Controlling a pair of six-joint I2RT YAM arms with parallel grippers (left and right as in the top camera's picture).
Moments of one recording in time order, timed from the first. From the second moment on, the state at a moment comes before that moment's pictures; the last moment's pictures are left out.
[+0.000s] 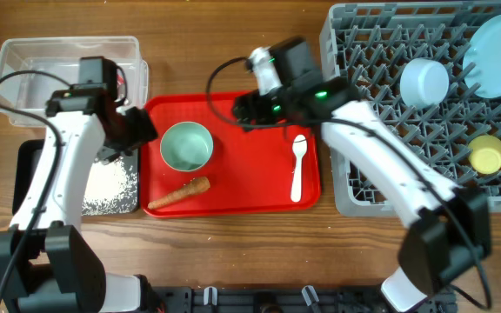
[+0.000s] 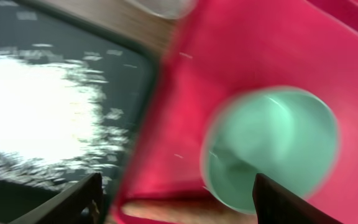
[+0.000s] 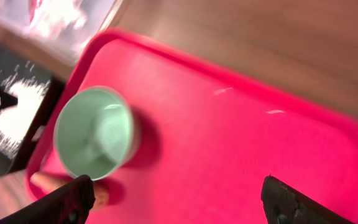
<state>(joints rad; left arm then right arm) 0.07 1.60 1.25 -1.04 0.02 -0.44 0.57 1.80 1.48 -0.64 -0.26 0.15</state>
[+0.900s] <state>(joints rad) 0.33 1.60 1.25 -1.07 0.01 -0.51 0.71 2.05 1.49 -0.48 0.02 0.50</state>
